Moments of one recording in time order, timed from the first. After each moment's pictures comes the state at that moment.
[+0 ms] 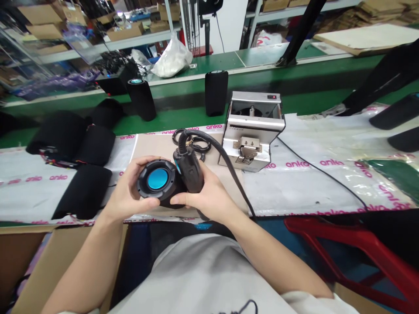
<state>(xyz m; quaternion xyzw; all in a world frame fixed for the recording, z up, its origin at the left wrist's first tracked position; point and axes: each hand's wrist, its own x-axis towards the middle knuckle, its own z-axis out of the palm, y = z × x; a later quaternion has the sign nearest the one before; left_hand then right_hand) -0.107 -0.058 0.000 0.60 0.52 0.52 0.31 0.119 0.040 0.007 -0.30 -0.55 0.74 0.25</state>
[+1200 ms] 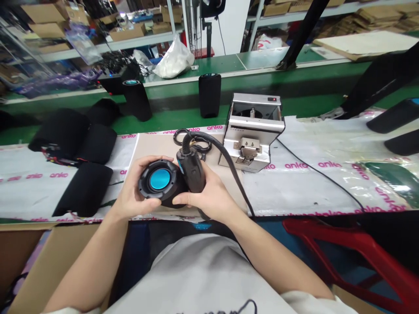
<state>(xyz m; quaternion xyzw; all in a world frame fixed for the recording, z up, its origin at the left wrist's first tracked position) -0.103 -0.054 -0.013 0.65 0.47 0.54 0.27 0.121 0.041 0.004 -0.31 -0.60 0.69 0.27</state>
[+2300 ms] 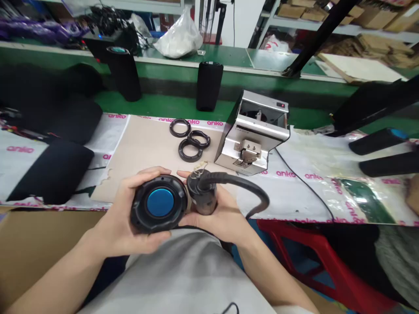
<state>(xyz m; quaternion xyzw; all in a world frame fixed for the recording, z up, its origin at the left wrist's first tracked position) -0.050 -0.087 -0.001 0.67 0.46 0.53 0.25 0.164 0.034 -0.005 -0.22 -0.64 0.69 0.26</state>
